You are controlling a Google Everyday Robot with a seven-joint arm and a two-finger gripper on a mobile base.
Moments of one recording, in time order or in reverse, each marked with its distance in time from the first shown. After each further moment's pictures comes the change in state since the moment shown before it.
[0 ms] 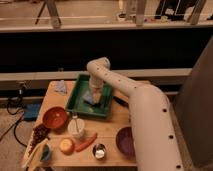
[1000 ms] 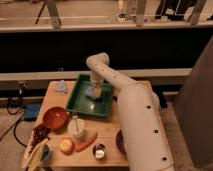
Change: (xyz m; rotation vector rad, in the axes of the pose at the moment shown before) arm 0.017 -0.042 0.001 0.003 0.031 0.044
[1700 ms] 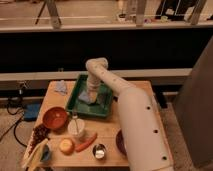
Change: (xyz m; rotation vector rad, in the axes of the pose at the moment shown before) arm -0.045 0.034 0.016 -0.060 -0.128 -0.124
